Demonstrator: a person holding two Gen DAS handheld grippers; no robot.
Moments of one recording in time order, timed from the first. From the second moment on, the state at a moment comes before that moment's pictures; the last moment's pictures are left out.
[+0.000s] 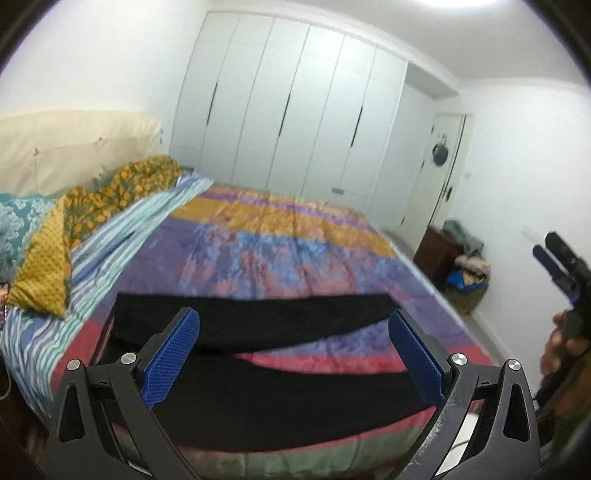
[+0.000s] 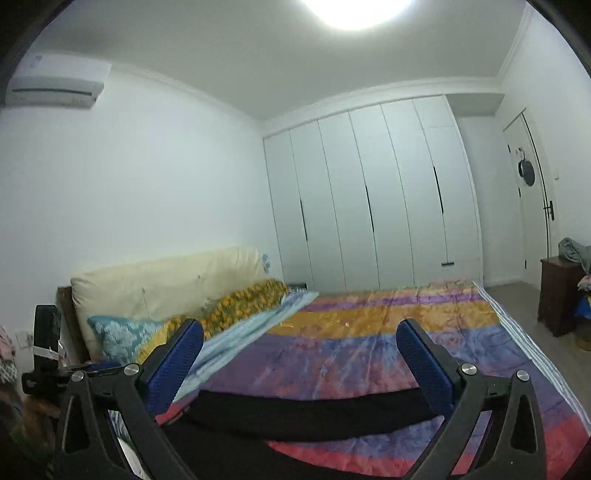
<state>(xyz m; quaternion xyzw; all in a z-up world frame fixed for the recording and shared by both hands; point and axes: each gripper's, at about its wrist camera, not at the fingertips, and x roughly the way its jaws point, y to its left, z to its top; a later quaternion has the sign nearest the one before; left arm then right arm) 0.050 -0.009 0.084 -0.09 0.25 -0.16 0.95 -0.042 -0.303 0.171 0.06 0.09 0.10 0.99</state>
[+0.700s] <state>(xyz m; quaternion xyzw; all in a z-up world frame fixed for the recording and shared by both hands) 0.072 -0.036 0.016 -0.05 0.33 -0.17 0.93 0.030 -0.266 0.011 0.08 0.33 0.10 0.93</state>
